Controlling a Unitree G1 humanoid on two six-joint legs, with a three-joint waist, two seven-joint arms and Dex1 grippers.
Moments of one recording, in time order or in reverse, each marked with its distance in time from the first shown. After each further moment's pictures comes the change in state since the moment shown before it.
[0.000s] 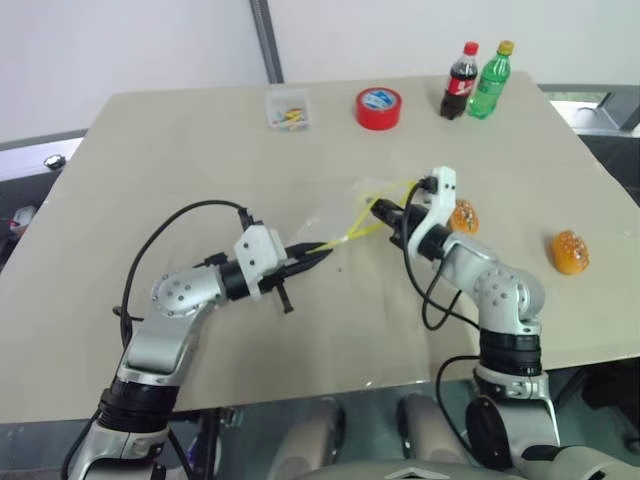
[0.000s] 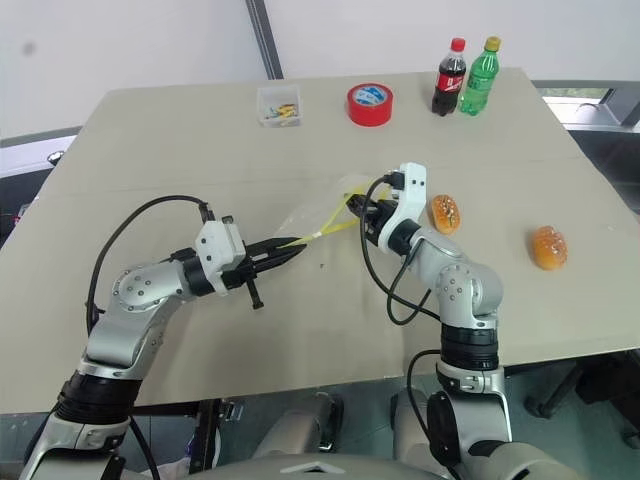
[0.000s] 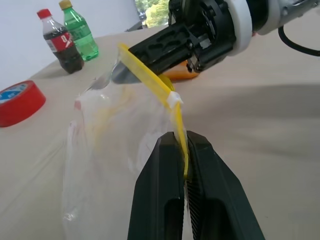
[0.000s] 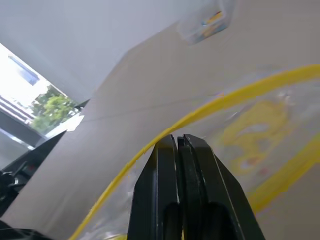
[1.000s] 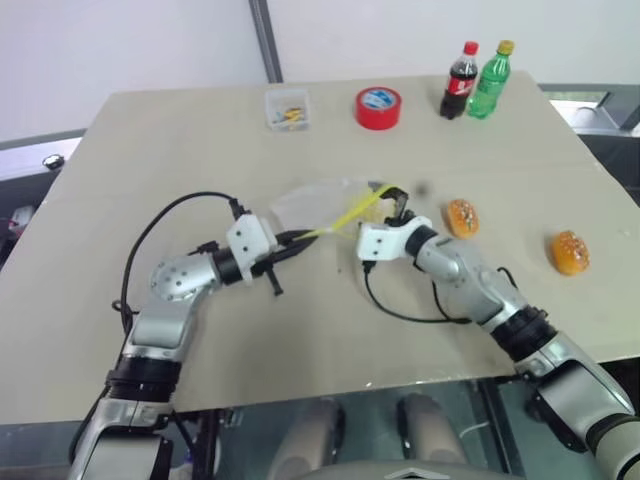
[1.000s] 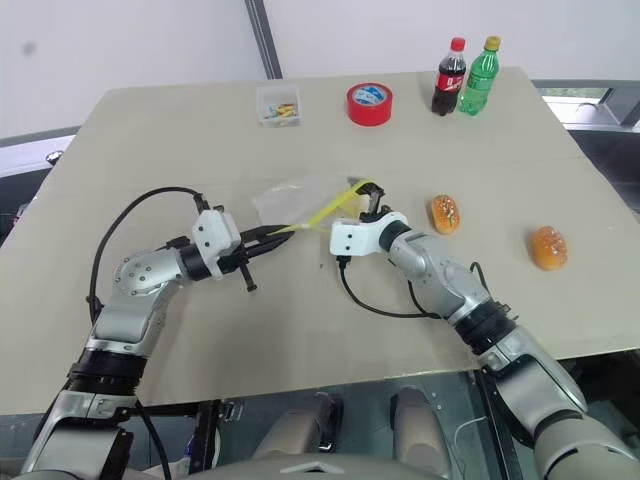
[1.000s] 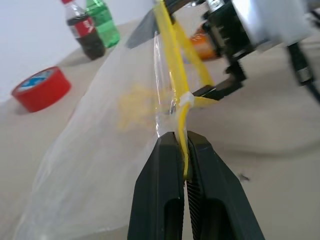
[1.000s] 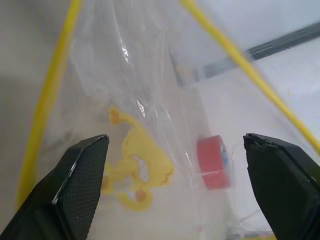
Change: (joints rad) left arm -0.136 -0.032 0.012 0.270 0.076 -0.139 0.039; right arm -0.073 -0.448 0.619 0.254 -1.071 -0.896 0.068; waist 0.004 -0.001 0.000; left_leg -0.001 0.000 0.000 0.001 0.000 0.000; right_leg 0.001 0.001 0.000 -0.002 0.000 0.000
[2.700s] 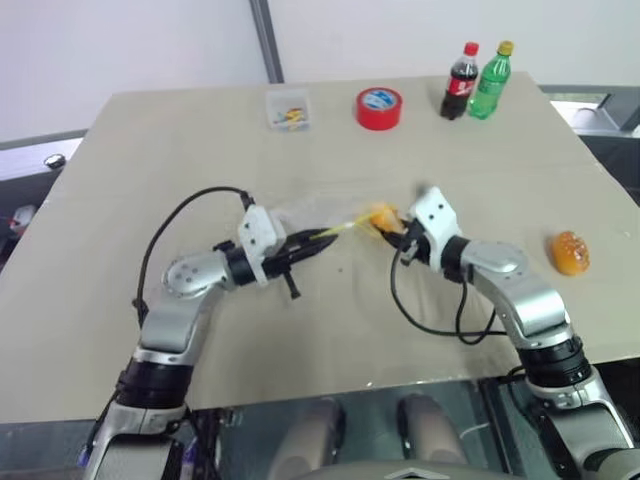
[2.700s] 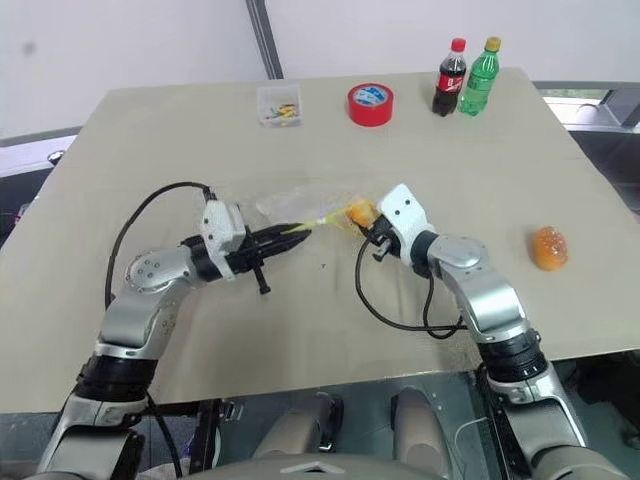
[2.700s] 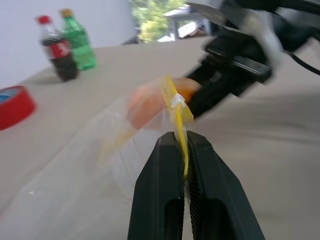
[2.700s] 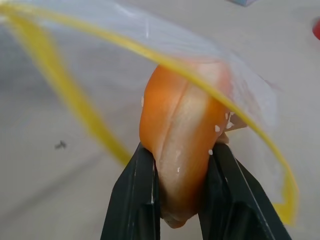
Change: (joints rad) left arm 0.074 0.001 -0.025 -0.188 -0.118 0.160 -0.126; right arm 0.123 0.041 -0.291 -0.306 0.641 0.665 0.302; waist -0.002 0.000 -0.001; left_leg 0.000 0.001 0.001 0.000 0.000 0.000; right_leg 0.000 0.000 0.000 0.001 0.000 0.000
